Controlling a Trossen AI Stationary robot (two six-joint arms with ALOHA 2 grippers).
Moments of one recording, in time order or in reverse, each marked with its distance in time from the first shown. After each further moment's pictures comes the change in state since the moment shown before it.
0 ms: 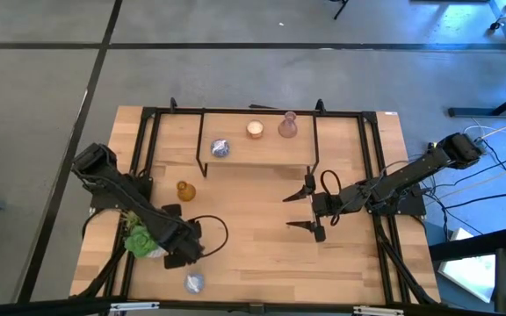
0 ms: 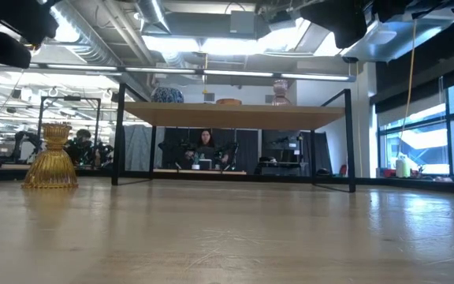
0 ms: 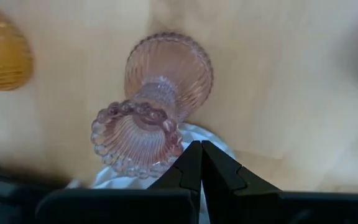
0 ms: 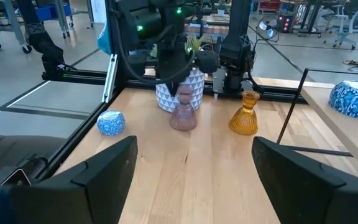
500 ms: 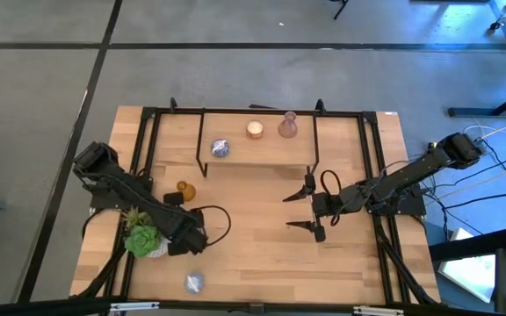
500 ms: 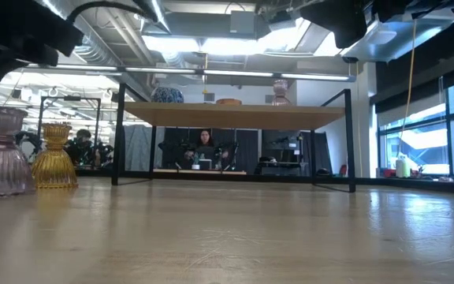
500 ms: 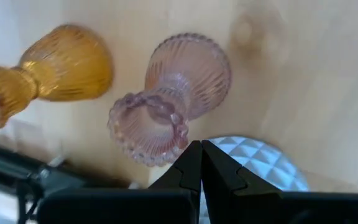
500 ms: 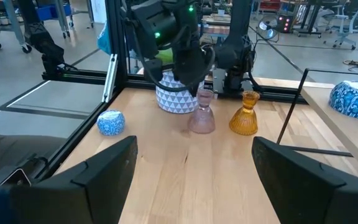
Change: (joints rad) left arm 0.075 0.000 0.000 -0.110 -0.127 0.071; right arm 0.000 0.000 0.000 0.000 0.000 -0.002
